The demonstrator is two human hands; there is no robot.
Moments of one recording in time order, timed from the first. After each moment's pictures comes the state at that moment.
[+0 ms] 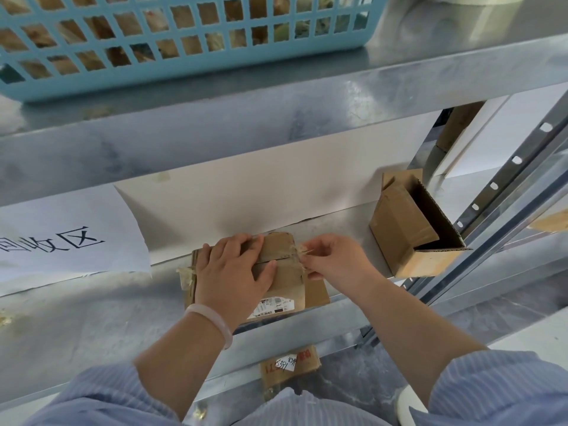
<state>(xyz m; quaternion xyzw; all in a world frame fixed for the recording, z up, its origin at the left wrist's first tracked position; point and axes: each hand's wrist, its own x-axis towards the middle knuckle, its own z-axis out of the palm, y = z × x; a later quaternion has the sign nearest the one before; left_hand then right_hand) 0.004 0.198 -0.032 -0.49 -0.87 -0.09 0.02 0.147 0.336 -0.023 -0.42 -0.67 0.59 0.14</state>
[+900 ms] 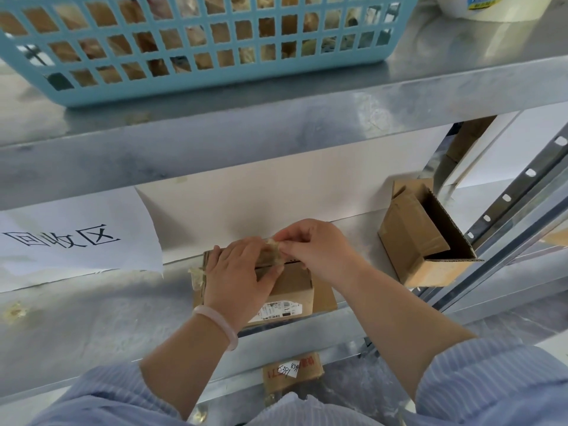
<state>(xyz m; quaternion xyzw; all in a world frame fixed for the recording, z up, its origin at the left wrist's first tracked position) 0.000 0.196 -0.031 -0.46 -0.86 -0.21 0.00 0.109 0.321 0.015 -0.33 -0.74 0.56 0.15</state>
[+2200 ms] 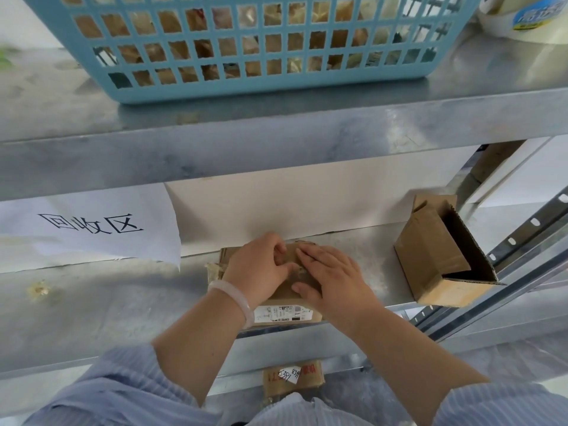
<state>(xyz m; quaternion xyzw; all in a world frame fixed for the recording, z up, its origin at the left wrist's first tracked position) -0.007 0.211 -0.001 -0.43 -0.86 -0.24 -0.14 0.134 0.314 -0.039 -0.22 -0.95 0.19 0.11</state>
